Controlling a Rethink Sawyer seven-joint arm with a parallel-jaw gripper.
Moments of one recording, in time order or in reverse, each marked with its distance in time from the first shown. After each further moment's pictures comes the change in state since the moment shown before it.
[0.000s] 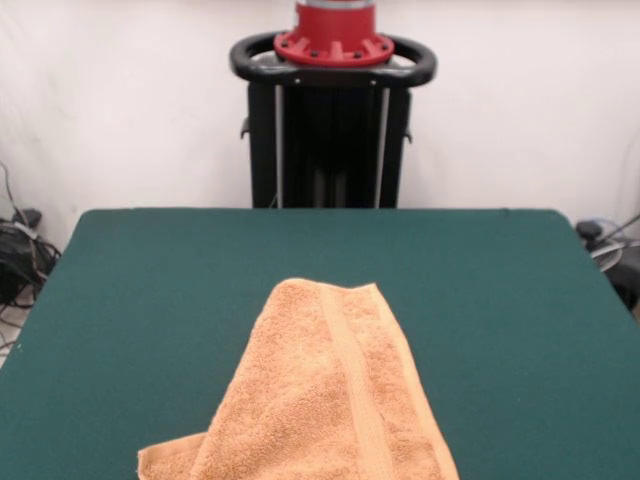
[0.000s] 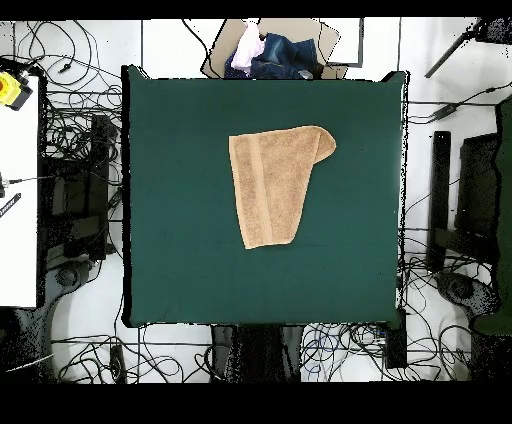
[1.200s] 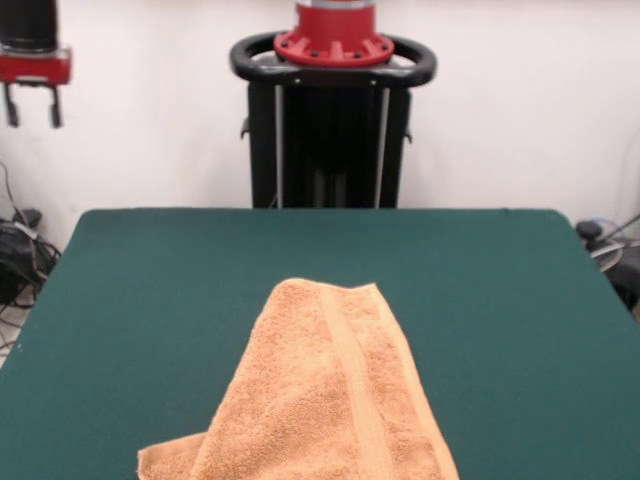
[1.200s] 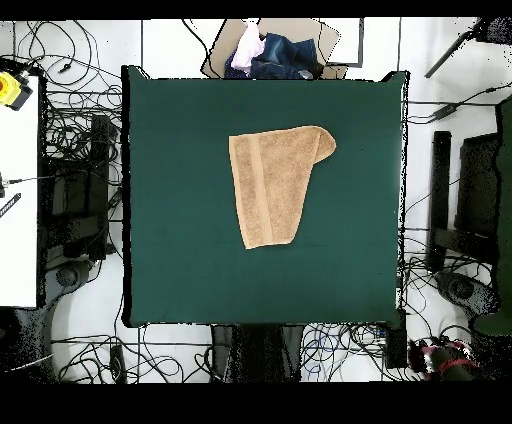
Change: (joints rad) arm 0.193 -0.339 -0.301 0.775 0.069 -0.366 0.312
